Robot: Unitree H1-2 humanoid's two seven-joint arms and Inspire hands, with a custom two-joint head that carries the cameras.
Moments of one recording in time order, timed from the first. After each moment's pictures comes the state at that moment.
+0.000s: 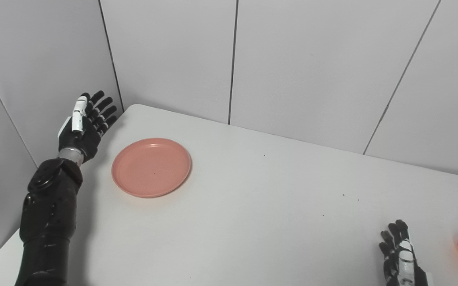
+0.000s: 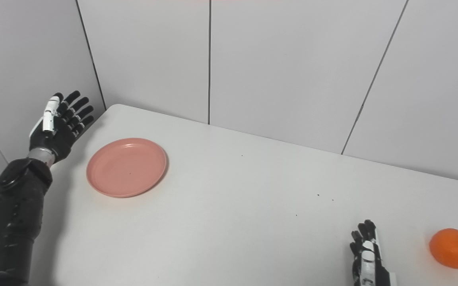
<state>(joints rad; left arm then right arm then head) -0.48 0.44 0.53 0.35 -0.48 0.30 -0.12 0.06 0.03 -0.02 -0.13 0.10 -0.03 -0.01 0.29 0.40</state>
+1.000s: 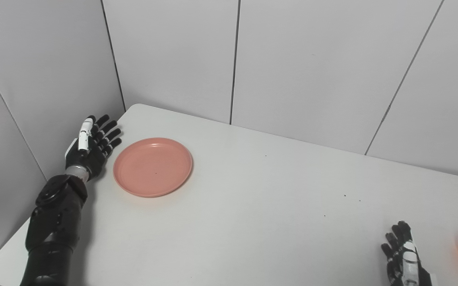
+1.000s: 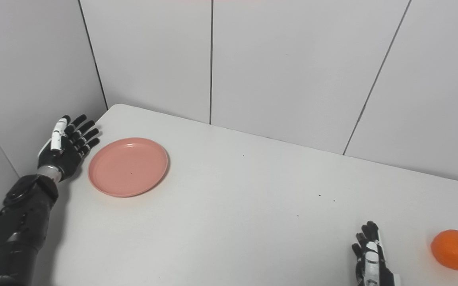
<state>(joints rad) -0.45 0.44 0.50 0.51 -0.48 0.24 -0.15 0.06 0.02 -0.02 -0.15 0.11 0.00 -0.01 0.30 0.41</state>
